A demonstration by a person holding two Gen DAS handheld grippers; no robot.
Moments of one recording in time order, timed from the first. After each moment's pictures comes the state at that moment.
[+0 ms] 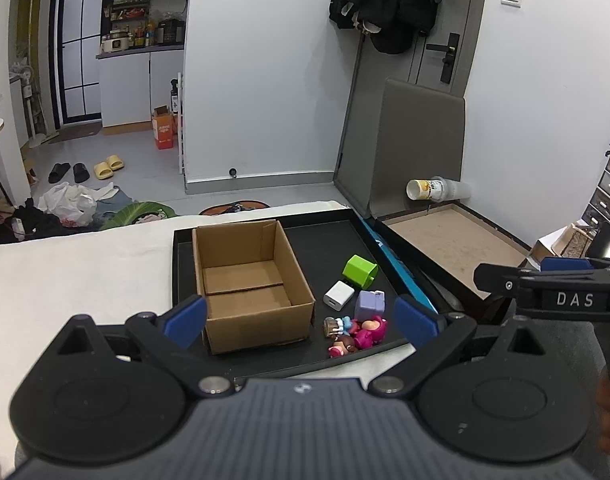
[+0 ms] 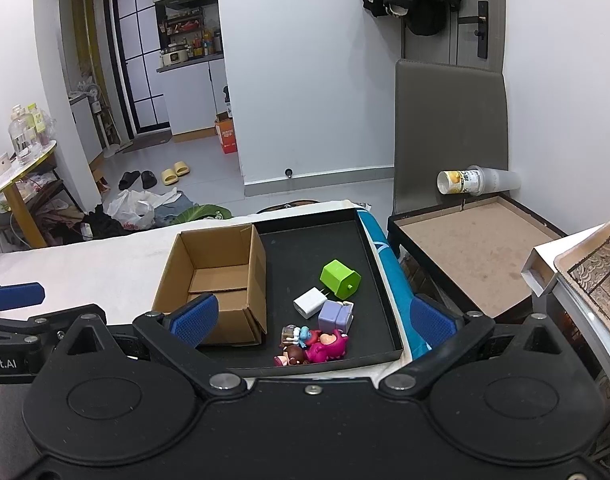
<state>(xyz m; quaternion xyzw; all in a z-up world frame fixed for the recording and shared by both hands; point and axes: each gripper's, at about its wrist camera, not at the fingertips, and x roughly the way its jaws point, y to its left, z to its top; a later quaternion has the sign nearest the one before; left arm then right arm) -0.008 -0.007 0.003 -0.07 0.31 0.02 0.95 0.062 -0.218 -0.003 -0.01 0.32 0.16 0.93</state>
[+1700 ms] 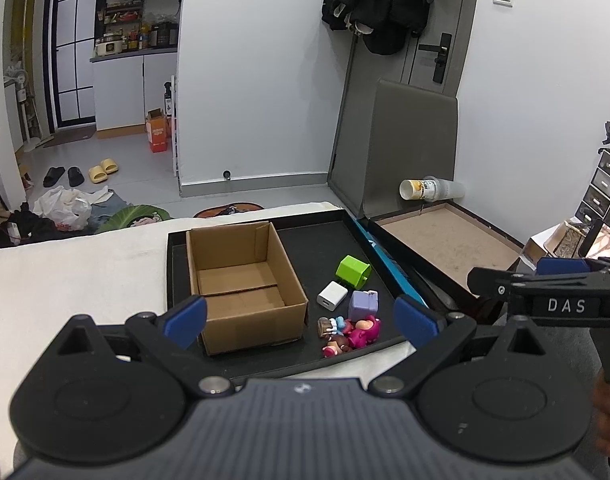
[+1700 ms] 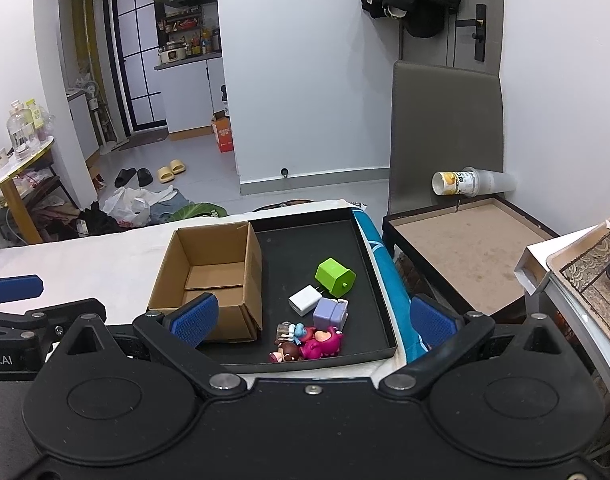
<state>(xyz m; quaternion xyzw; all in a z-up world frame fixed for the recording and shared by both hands) -0.012 -0.009 0.009 -0.06 0.31 0.01 0.95 0.058 -0.217 -0.001 -0.02 0.32 0.15 0.94</state>
